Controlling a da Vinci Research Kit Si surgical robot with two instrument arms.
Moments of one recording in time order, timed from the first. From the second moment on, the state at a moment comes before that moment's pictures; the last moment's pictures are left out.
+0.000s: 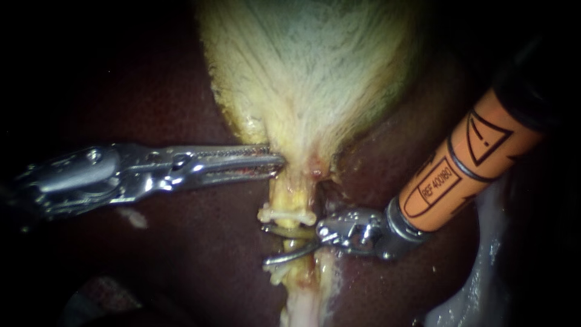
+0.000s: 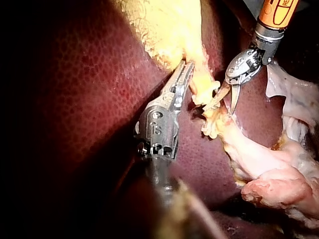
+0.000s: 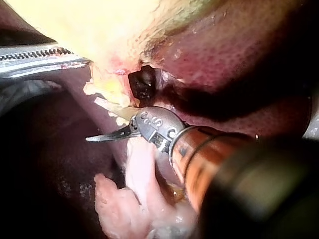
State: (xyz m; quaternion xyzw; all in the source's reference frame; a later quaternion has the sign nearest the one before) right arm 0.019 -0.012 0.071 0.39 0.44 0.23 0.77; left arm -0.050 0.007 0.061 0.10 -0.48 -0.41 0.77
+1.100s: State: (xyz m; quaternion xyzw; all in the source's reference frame) right arm 0.005 -0.003 0.062 0.17 0.47 0.16 0.85; left arm -0.049 0.007 0.062 0.10 -0.48 -0.41 0.77
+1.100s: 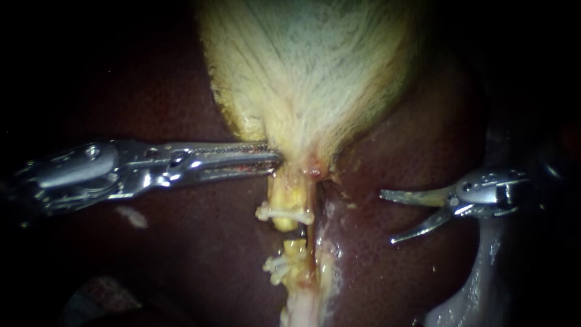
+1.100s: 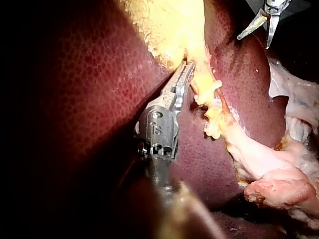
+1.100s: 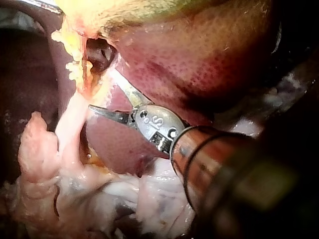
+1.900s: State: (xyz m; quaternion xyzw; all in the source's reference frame) right arm 0.006 -0.004 0.063 0.12 0.48 0.10 0.87; left arm -0.052 0.004 0.064 0.10 -0.49 -0.40 0.77
